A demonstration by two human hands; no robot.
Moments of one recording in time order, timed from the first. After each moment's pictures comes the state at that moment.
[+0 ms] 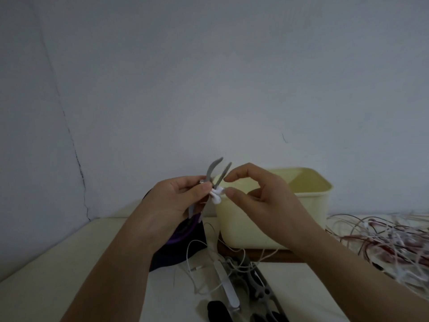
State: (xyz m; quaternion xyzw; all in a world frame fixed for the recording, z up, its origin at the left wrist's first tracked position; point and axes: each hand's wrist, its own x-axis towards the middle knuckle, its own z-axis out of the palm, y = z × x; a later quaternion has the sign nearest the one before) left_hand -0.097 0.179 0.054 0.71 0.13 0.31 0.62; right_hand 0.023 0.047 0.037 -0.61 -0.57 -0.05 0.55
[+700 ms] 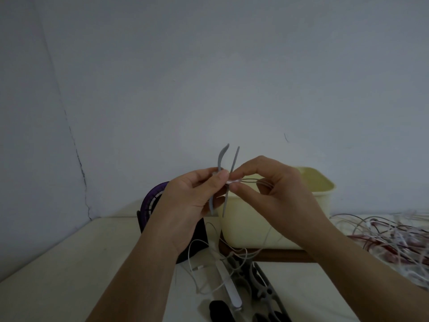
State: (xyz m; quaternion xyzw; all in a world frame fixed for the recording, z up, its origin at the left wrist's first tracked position) left_hand -0.085 0.156 0.054 0.65 0.09 0.35 0.67; right_hand 0.025 0.044 0.045 -0.55 -0.59 -0.15 0.57
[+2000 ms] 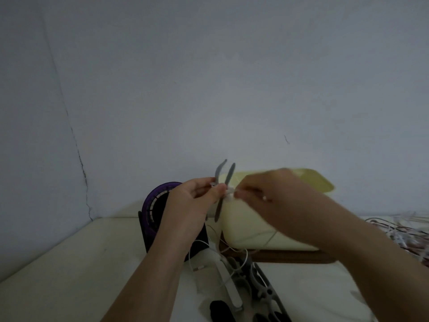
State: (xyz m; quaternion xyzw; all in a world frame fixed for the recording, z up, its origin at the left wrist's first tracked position) left_hand -0.073 0.170 0.034 0.72 0.19 0.41 0.52; right_hand 0.016 0.028 0.066 -0.74 -0.59 -0.16 0.28
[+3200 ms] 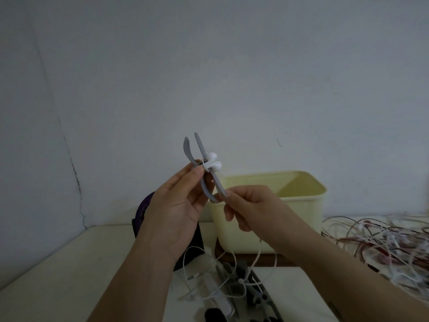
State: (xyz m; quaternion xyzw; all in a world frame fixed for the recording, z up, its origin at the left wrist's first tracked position) left_hand -0.079 0.159 0.054 0.52 -0.01 0.41 0.75; right_hand 0.024 0.056 0.036 -0.63 -0.51 0.13 0.58
